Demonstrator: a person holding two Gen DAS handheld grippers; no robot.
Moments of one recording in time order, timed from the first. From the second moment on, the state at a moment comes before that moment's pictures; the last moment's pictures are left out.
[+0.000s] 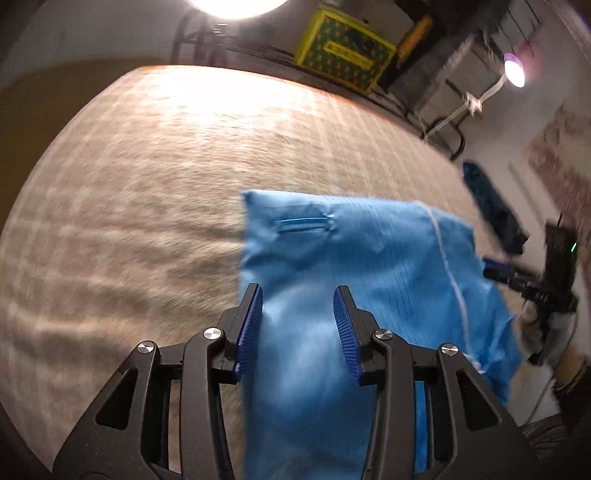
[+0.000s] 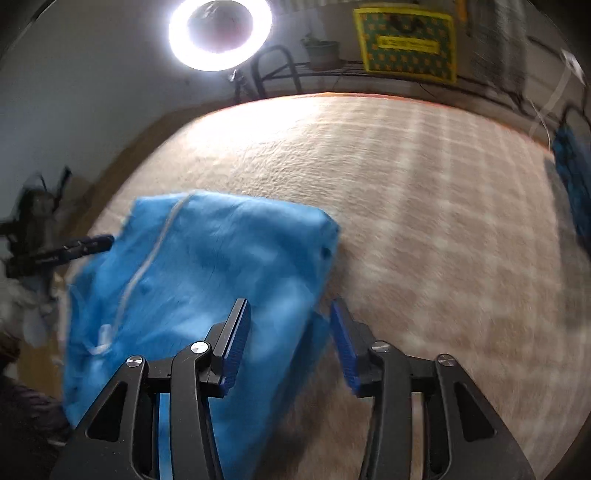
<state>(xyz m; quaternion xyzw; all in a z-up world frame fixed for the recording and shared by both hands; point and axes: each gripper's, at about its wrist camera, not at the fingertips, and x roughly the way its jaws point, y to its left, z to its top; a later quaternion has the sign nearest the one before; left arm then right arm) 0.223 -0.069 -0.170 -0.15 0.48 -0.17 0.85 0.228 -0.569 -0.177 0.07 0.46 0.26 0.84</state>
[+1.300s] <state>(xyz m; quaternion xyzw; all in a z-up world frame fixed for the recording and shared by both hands) 0.243 -0.060 -0.206 -0.31 0.53 -0.24 0.75 0.225 -0.559 -0.228 0.25 0.50 0.39 0.73</state>
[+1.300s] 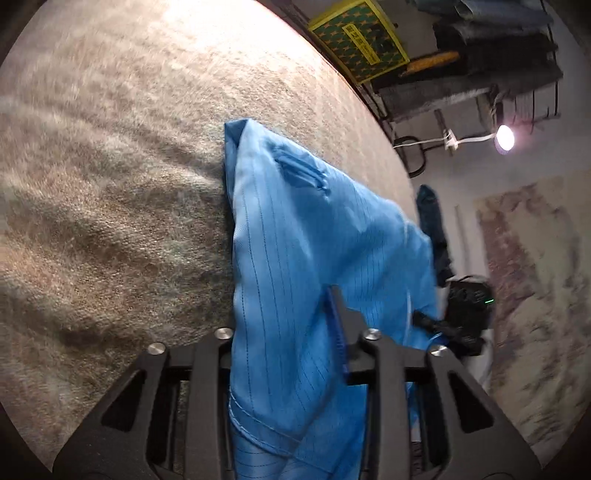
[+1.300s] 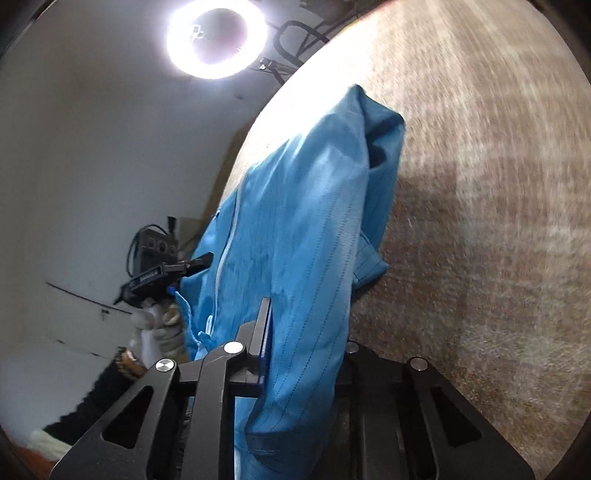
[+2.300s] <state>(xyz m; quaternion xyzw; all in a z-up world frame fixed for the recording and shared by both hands) 0.209 -0.194 -0.121 -0.19 0.50 -0.28 0.80 0.178 -0.588 -0.177 0.21 0.46 0.32 0.80</state>
